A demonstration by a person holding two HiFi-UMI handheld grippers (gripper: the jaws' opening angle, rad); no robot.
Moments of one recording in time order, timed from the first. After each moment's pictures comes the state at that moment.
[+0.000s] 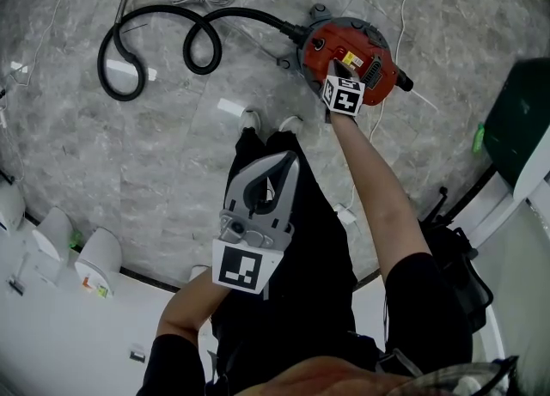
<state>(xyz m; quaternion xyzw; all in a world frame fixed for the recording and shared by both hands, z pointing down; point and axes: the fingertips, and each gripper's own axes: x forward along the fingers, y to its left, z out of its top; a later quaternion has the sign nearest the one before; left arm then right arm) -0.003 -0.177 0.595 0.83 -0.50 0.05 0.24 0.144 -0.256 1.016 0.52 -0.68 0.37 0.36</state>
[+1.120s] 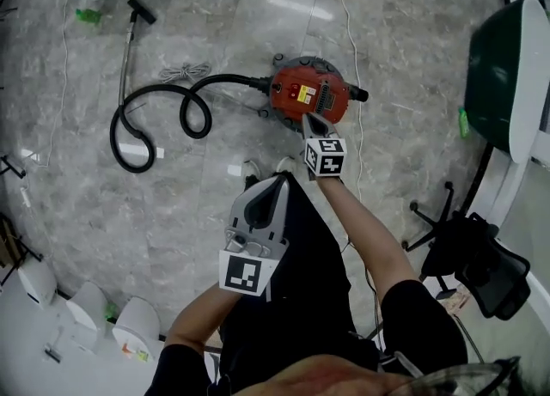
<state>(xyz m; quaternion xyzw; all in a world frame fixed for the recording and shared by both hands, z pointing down) 0.047 -0.156 0.520 0.88 -0.42 0.05 0.21 0.149 -0.209 0.829 0.54 -0.71 0.38 0.24</state>
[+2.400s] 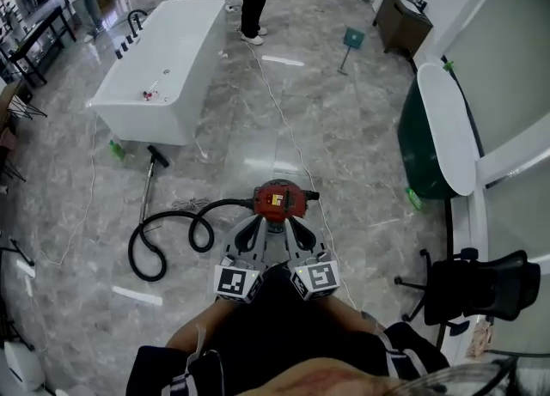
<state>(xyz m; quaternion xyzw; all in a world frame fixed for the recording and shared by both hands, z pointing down) 0.007 -0.078 0.294 0.92 -0.37 -0.09 0.09 0.068 -0.063 0.315 0.61 -0.79 0.07 0.02</state>
